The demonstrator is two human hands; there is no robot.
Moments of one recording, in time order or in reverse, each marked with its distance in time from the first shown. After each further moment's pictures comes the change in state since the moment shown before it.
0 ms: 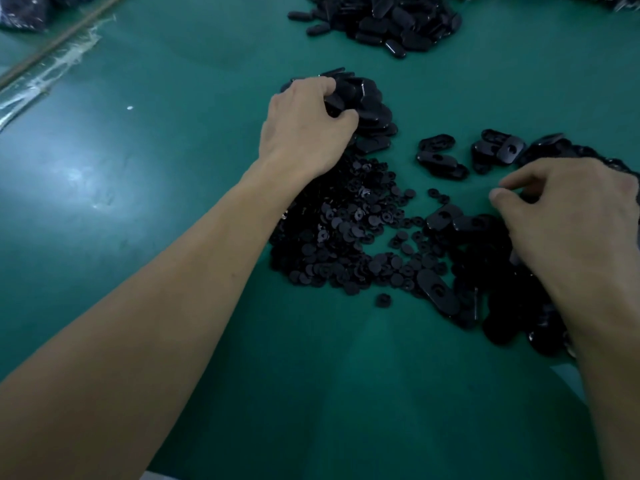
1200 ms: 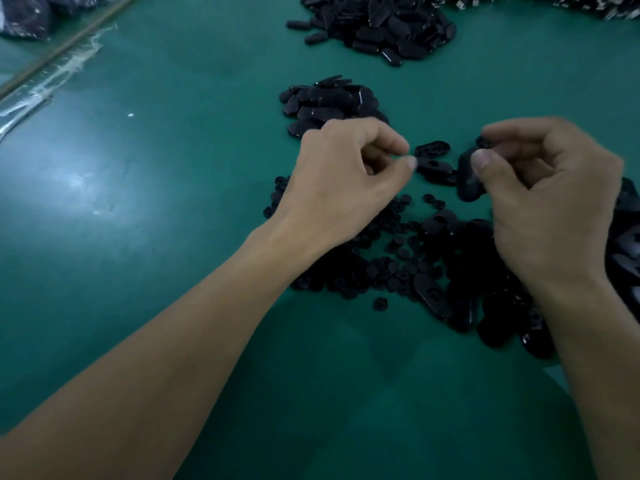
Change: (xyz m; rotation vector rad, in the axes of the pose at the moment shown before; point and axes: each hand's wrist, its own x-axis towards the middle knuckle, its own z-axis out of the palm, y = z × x) left_hand -0.053 0.011 0.009 -0.284 -0.052 0.239; right_hand 0.004 -0.013 0.015 0.651 0.237 -0.259
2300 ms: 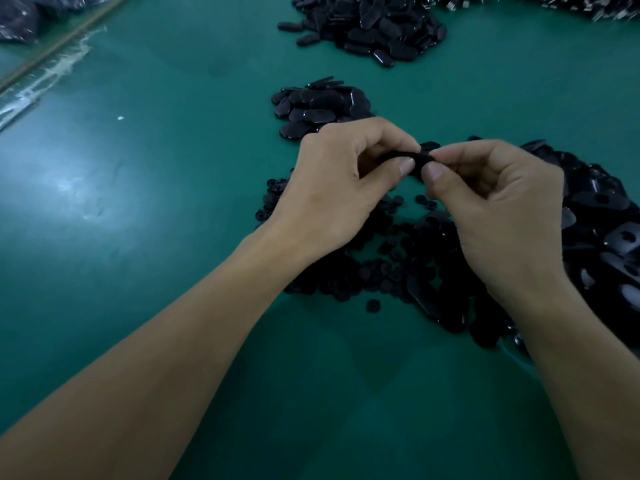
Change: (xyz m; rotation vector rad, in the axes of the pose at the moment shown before) left_hand -0.002 0.002 0.001 -0.110 -0.060 0.095; right_hand -0.011 -0.009 0.015 0.228 -0.107 0.097
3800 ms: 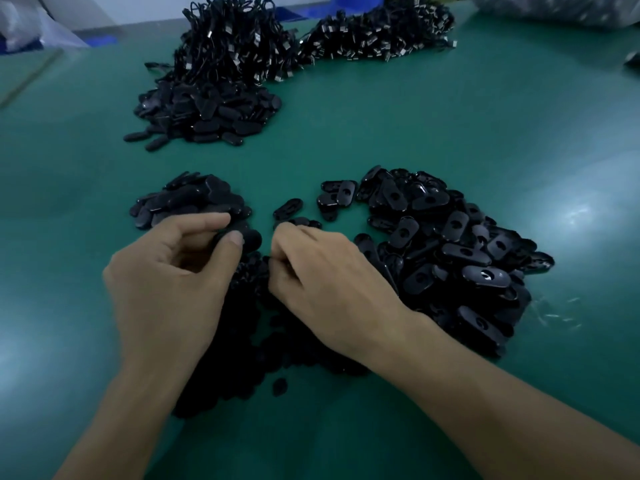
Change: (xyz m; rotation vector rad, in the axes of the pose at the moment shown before) left_hand 0.002 0.000 -0.001 0.047 0.227 0.008; right_hand -0.009 -0.025 0.003 -0.440 -0.292 -0.049
